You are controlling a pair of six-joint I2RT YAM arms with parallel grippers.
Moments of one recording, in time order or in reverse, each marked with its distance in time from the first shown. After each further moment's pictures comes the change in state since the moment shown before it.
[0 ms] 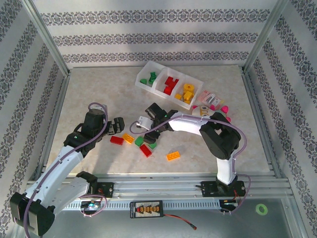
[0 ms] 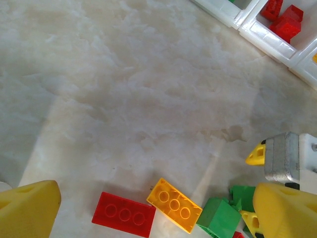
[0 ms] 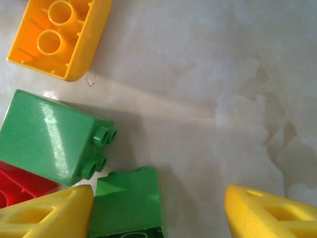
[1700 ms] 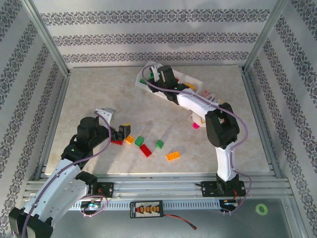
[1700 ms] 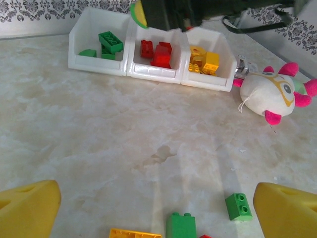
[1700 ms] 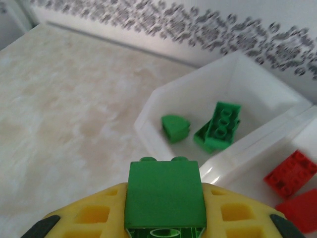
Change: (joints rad) left arm 0.004 -0.188 -0.180 0.340 0.316 0.359; right arm -0.248 0.148 0.434 0.320 0.252 0.515
